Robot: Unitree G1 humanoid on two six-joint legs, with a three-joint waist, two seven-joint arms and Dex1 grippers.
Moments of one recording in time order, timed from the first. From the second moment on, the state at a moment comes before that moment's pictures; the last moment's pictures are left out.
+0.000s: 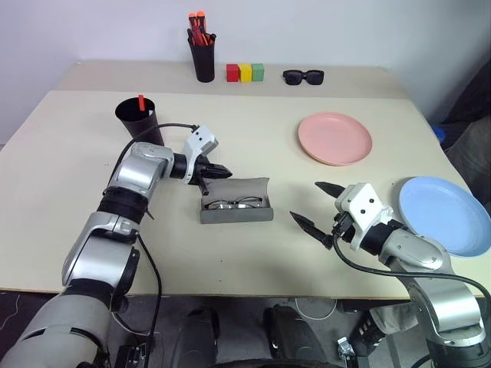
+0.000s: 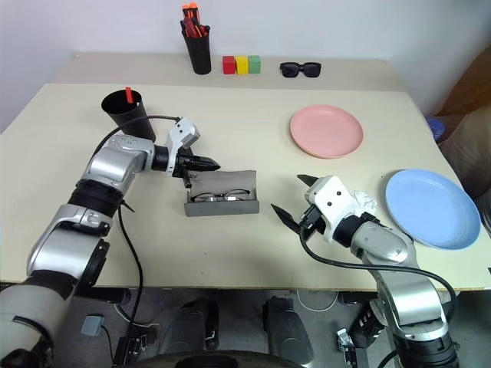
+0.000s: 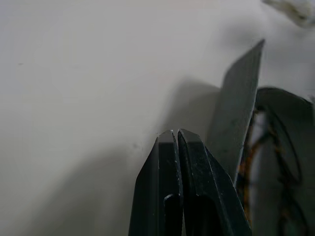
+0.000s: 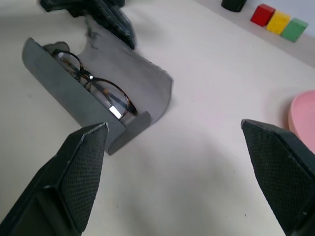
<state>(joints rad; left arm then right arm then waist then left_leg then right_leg) -0.90 0.51 -0.25 0.56 -0.15 0.47 -1.19 0.00 -0.54 -0.06 -0.62 0.24 0.52 0.63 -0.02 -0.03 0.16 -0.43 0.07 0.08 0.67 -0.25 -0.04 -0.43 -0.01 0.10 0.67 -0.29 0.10</state>
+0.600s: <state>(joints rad) -0.56 0.59 -0.18 0.16 -0.15 0.31 -1.14 -0.26 -0.62 0.05 -0.38 0.13 0.52 0.61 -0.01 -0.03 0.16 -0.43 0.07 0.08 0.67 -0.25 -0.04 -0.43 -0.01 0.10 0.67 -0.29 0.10</state>
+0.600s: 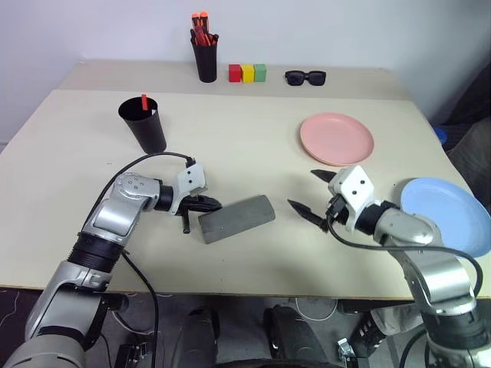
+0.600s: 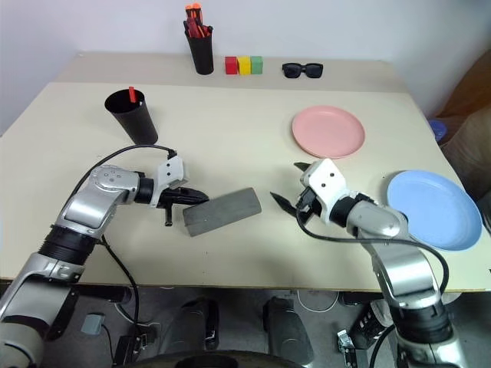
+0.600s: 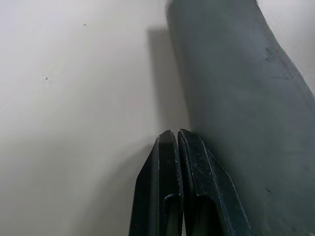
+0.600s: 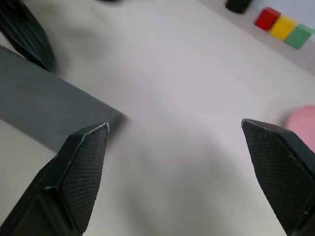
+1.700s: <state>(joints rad) -0.22 0.63 -0.03 -0.41 -0.38 0.41 -0.91 -0.67 -0.65 0.28 0.55 -0.42 -0.07 0.30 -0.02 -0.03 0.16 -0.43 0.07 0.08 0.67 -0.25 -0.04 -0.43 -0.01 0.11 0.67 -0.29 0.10</state>
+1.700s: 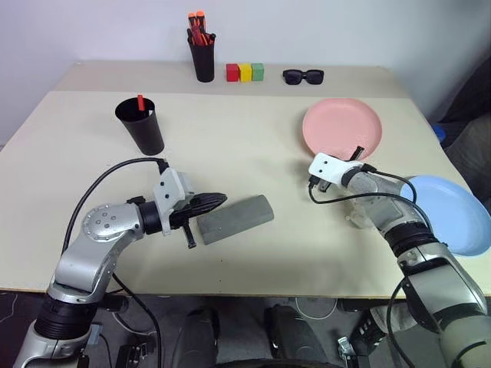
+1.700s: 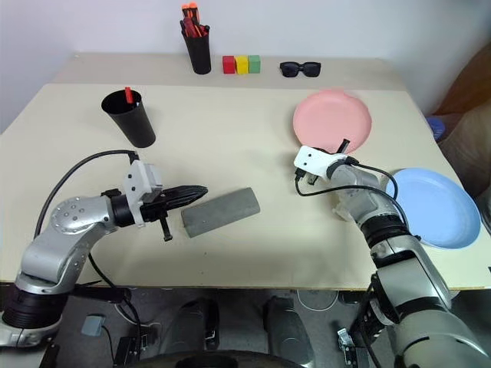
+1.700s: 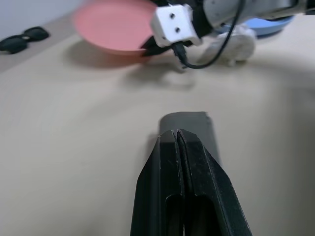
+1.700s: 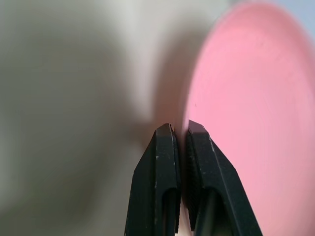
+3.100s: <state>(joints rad) -0.37 0.53 -0.19 -0.22 -0.36 0.30 -1.02 0.15 -0.84 -0.25 -0.37 0.09 0.41 0.76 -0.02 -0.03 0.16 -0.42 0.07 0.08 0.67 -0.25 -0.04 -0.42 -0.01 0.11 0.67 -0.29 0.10</state>
